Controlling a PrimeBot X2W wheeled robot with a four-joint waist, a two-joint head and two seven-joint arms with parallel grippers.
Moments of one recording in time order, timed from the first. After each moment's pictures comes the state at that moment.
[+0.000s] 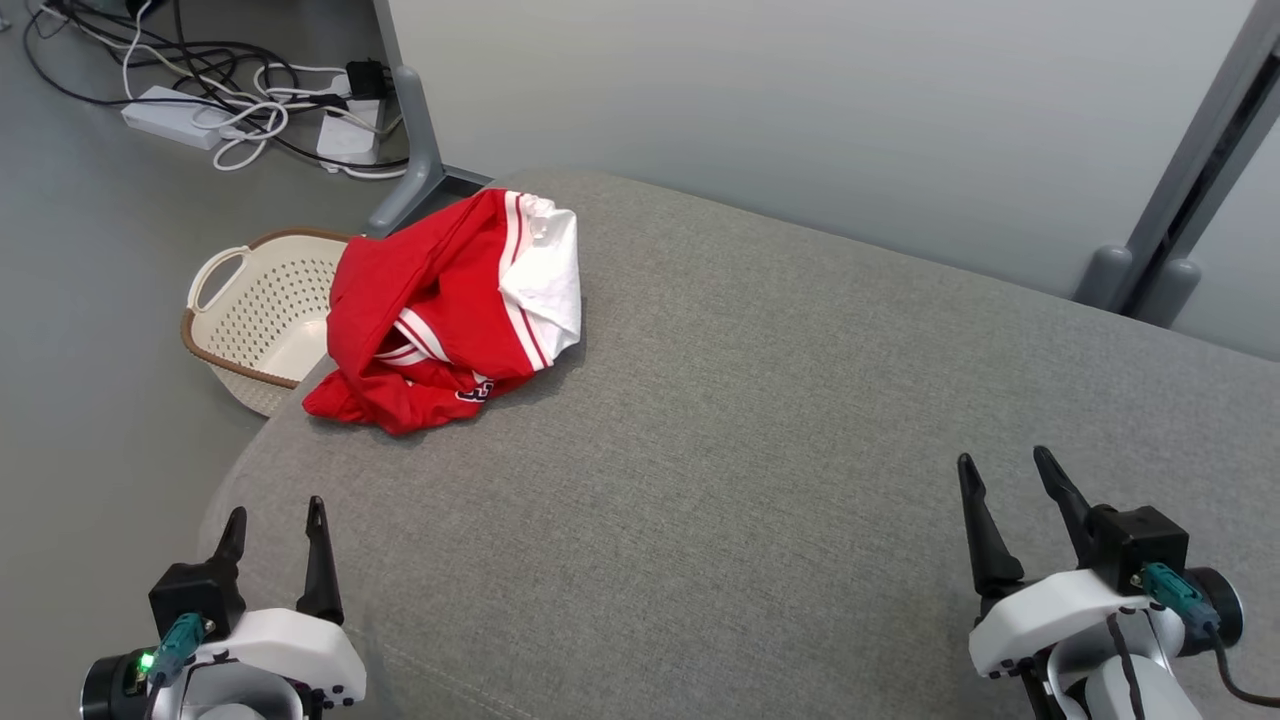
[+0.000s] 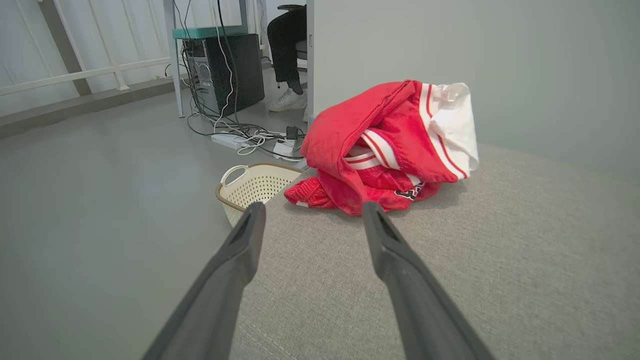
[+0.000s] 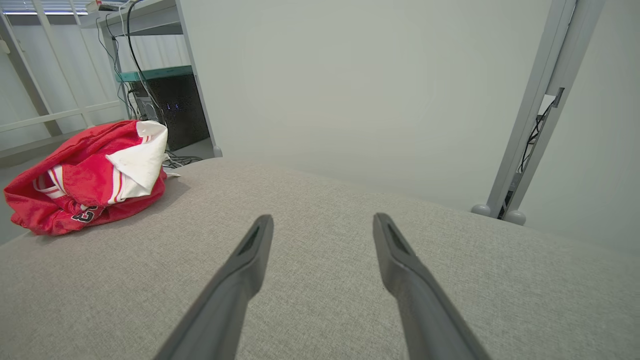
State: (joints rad) left arm -0.17 0.05 0.10 0.56 -0.09 -0.02 -0.26; right arm -0.20 -0.05 0.06 0.47 0.13 0.13 -0.26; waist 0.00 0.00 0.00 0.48
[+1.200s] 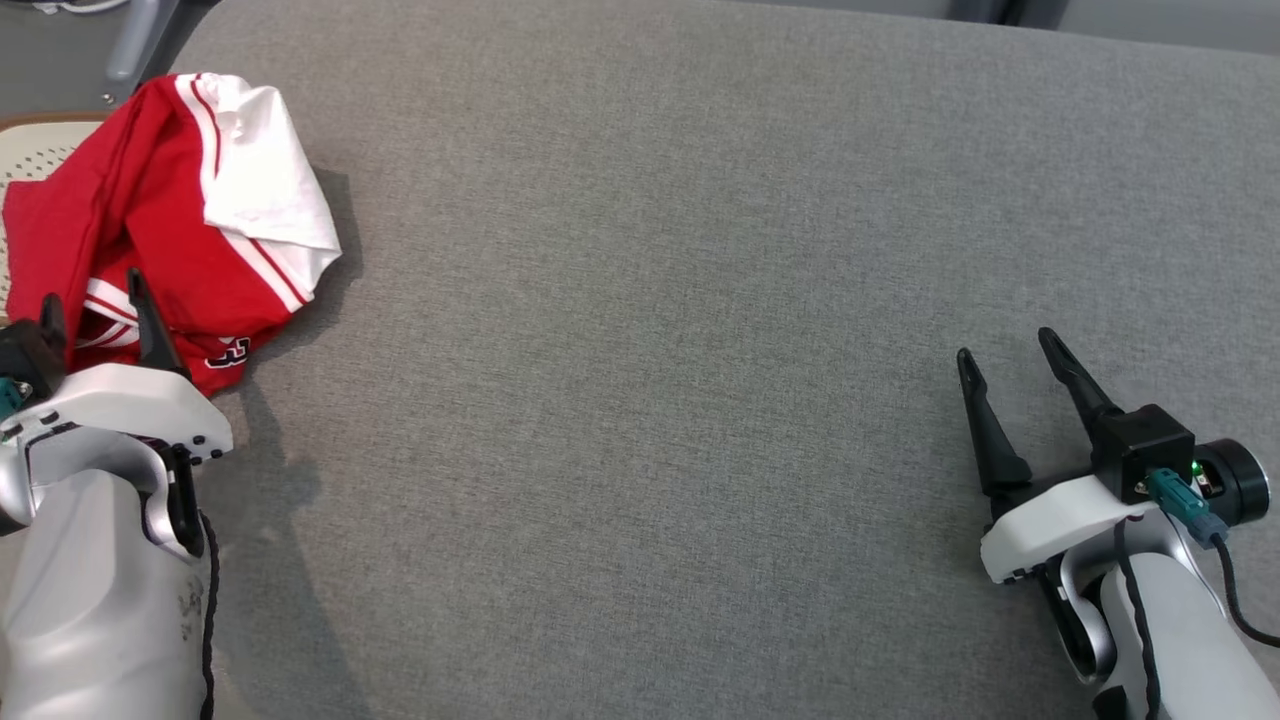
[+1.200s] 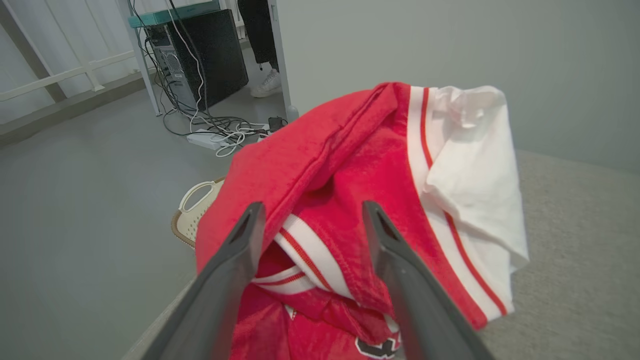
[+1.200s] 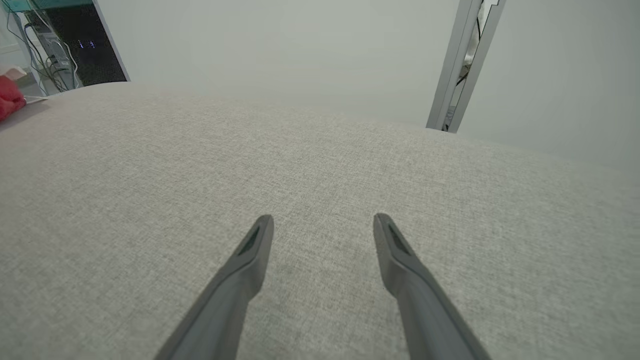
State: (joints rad) left arm -0.64 0.13 0.29 0.84 -0.10 0.02 -0.26; right arm -0.35 -0.13 0.14 0.43 0.07 0.13 -0.26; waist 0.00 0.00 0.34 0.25
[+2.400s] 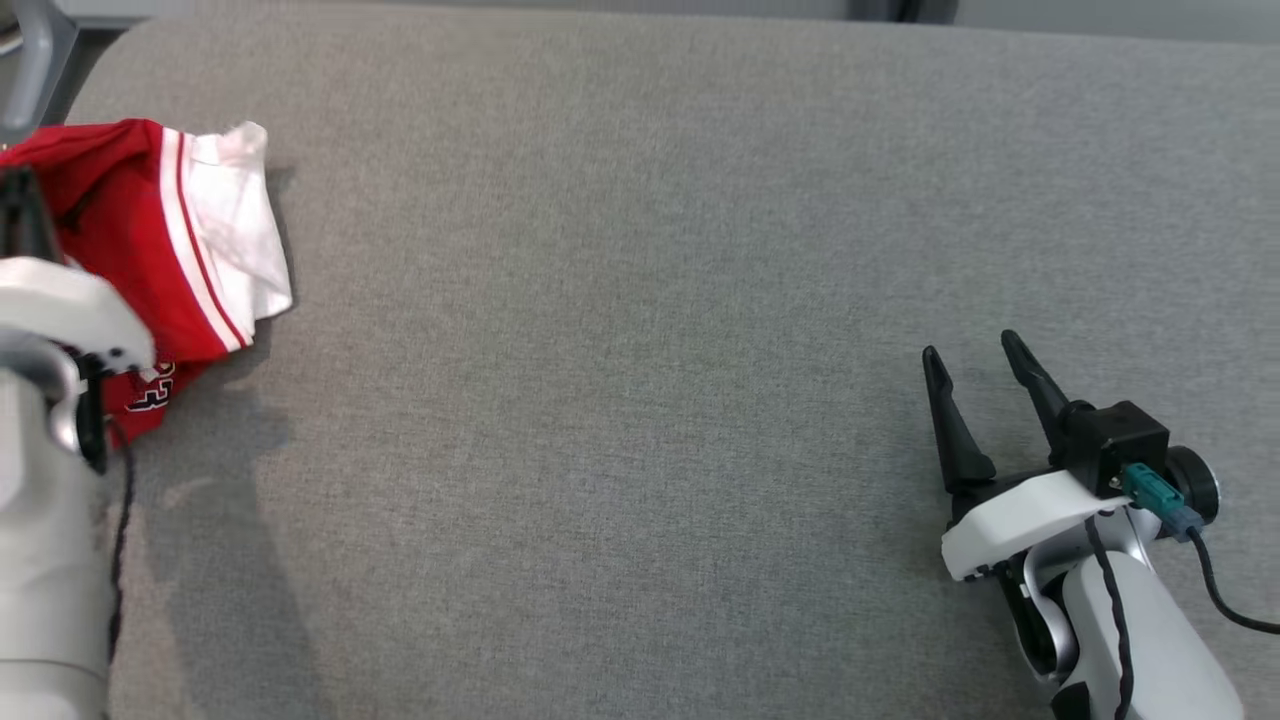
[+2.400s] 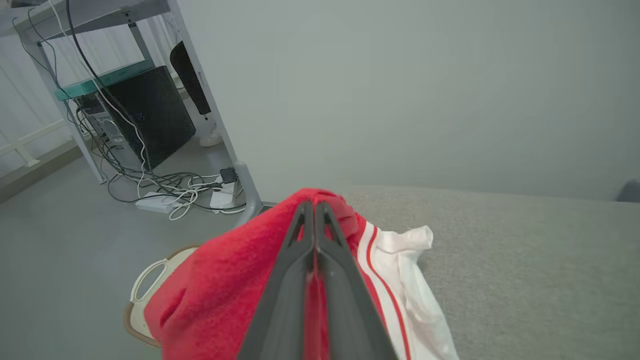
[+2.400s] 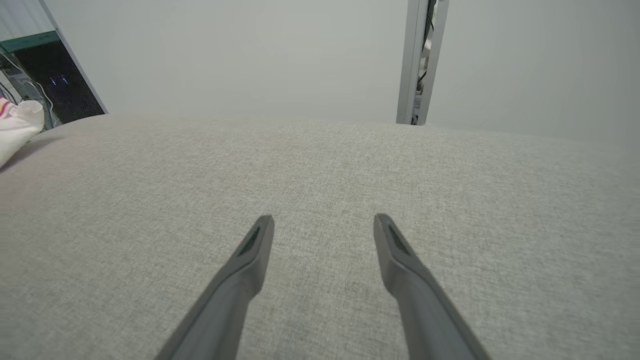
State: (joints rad) left arm -0.85 0.29 0.21 1.02 -0.04 -0.08 -0.26; right arm -0.37 -0.08 0.15 0.46 0.13 0.13 -0.26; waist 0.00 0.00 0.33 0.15
